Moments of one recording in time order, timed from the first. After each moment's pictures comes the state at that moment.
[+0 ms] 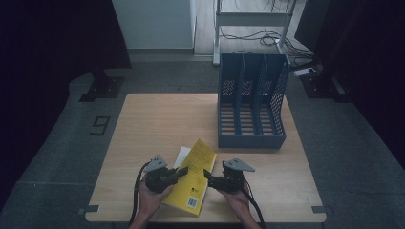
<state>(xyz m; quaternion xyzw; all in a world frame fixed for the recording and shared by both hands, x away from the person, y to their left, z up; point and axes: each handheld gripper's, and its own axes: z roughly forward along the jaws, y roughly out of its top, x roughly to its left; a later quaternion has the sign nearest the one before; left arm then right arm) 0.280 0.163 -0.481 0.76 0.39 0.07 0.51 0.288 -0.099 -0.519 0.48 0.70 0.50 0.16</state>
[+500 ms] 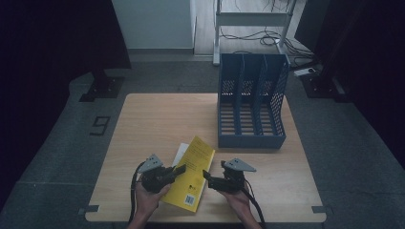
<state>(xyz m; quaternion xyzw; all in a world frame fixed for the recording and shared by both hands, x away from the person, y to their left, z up) 0.275 0.170 -0.469 0.75 0.39 0.08 0.53 0.286 -0.101 -0.515 0.46 0.70 0.52 0.14</state>
